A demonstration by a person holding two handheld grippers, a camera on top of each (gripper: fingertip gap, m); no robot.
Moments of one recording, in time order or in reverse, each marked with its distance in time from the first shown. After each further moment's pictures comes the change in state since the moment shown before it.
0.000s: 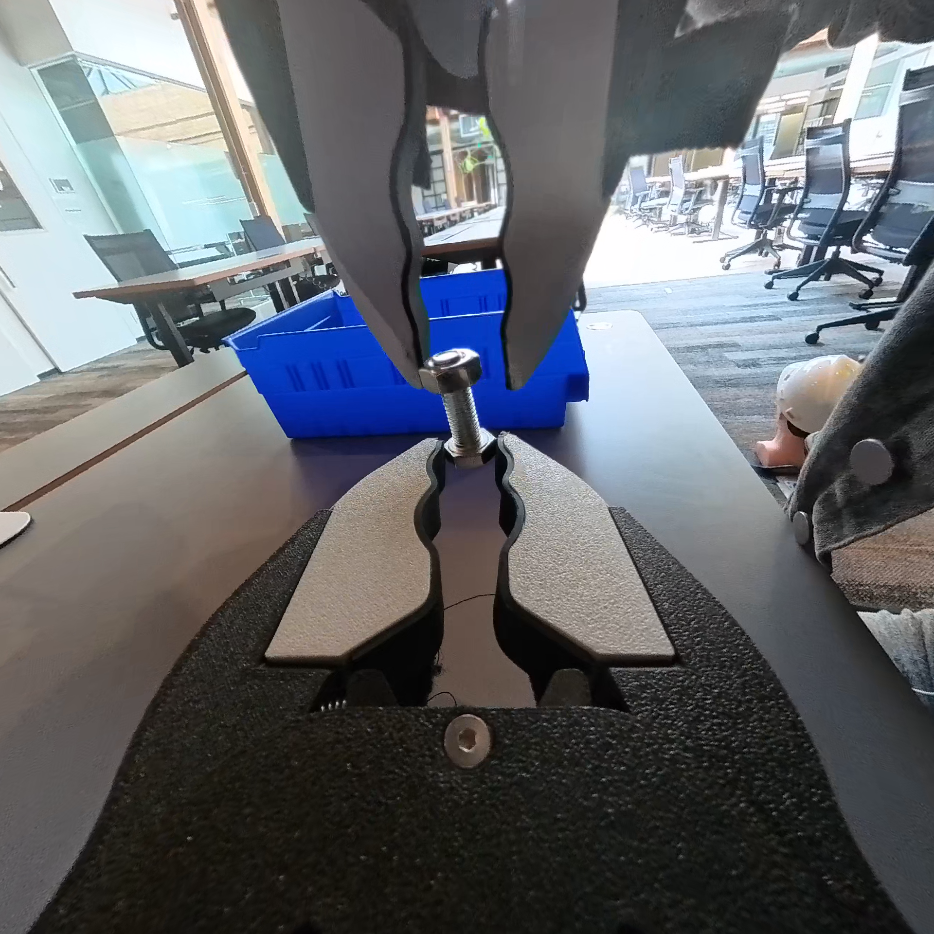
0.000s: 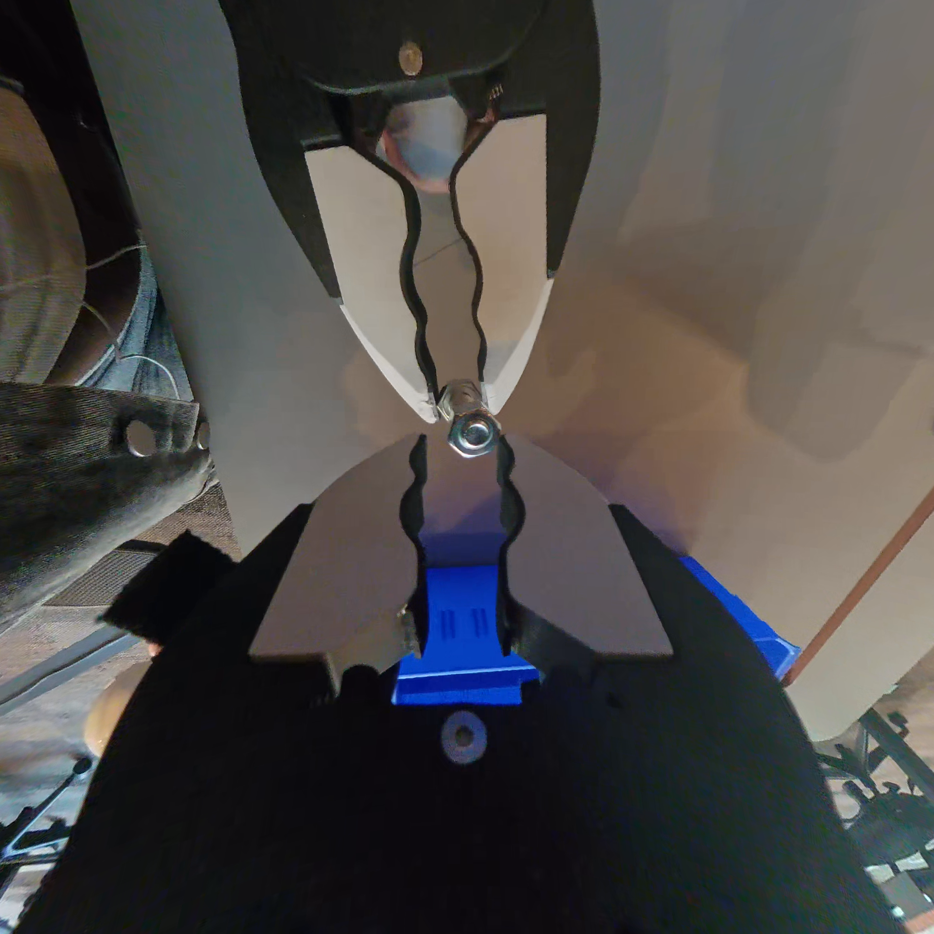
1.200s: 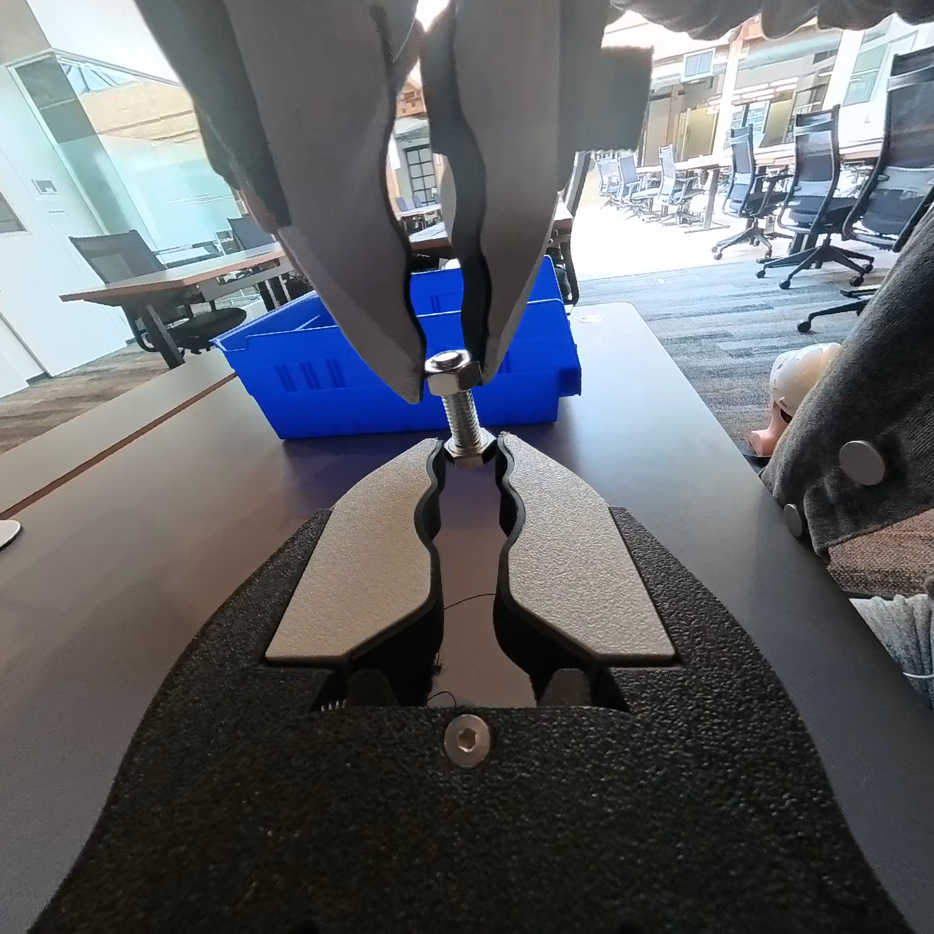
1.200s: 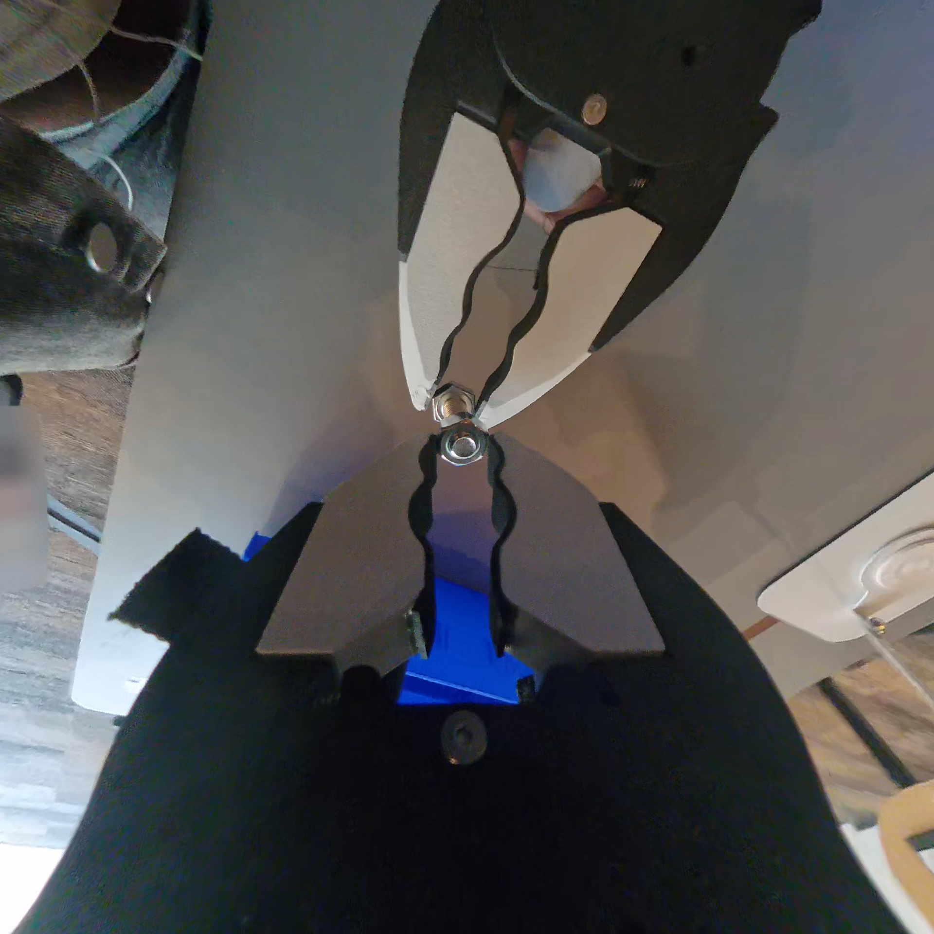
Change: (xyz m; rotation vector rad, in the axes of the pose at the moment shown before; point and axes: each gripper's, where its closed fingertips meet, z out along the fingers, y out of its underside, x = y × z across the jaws) left arm 0.002 0.002 0.002 -0.011 0.020 0.016; right arm 0.001 -0.003 0.000 -0.001 -0.057 -0.521
